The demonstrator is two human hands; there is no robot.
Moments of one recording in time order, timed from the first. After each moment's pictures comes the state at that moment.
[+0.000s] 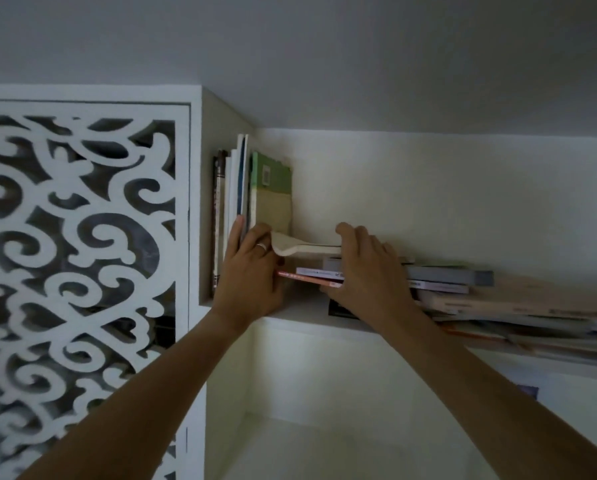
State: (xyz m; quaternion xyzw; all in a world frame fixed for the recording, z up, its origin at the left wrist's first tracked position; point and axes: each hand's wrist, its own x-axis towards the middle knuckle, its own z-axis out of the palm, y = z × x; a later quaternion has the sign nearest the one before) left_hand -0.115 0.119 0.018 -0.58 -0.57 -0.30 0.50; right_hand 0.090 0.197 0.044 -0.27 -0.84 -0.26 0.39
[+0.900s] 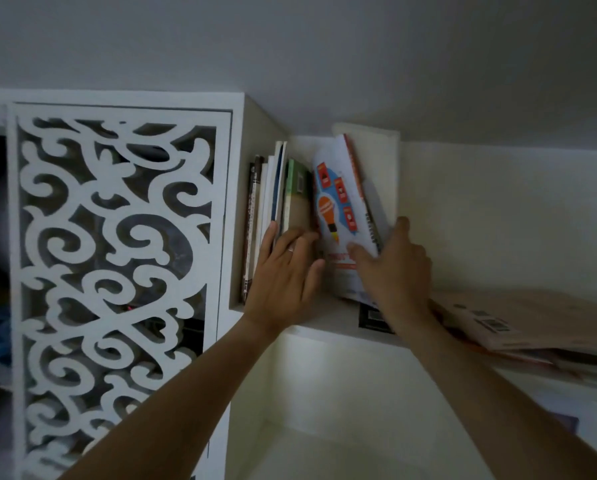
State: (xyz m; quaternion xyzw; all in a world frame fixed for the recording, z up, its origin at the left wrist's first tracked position) left_hand -0.117 0.127 0.015 -0.59 -0.53 -0.42 0.45; right_hand 0.061 0.177 0.069 -0.39 -0.74 0.04 0.54
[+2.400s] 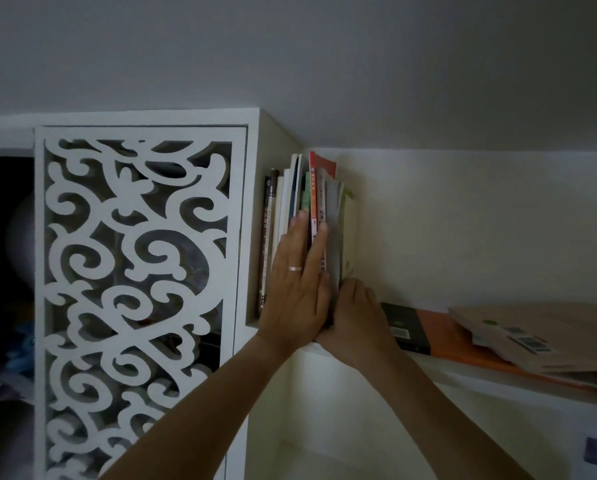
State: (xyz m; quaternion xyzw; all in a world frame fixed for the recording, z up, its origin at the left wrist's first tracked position) left_hand -0.118 0.128 0.014 -0.58 -0.47 -0.49 0.46; right_hand 0.002 0.175 0.006 -0.33 -0.88 -0.02 0.35
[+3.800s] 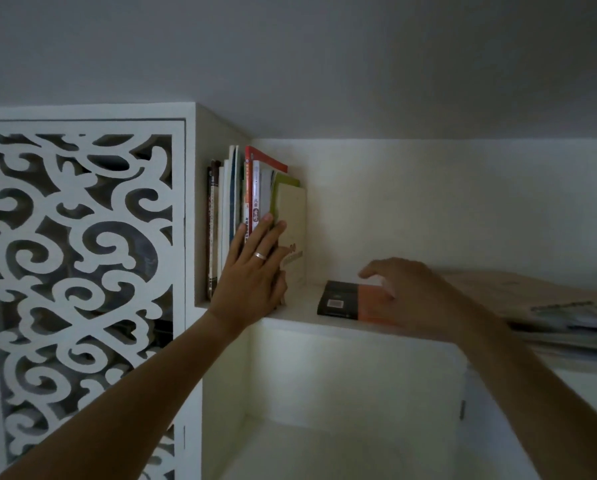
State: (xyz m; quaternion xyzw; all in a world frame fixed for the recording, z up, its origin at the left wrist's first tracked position) left_hand -0.113 0.127 0.007 -0.60 -0.51 -0.30 0.54; right_hand 0.181 0.181 0.066 -0.33 -0.92 0.01 0.23
